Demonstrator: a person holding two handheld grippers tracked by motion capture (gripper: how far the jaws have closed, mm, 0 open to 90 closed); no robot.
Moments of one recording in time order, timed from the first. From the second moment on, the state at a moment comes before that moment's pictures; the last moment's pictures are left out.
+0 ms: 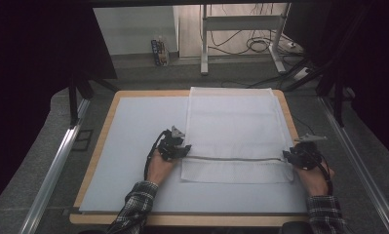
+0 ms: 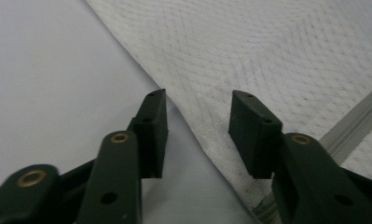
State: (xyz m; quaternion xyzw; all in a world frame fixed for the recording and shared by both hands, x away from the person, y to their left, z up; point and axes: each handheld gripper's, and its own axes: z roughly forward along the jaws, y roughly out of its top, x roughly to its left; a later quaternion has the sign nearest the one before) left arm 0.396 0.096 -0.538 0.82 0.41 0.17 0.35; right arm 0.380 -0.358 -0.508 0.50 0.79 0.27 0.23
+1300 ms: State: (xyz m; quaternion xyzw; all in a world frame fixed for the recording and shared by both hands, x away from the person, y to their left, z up) left arm 0.361 0.151 -0.526 0.81 0.42 0.11 0.39; right arm 0.357 -0.325 -0.490 0.45 0.82 0.31 0.19
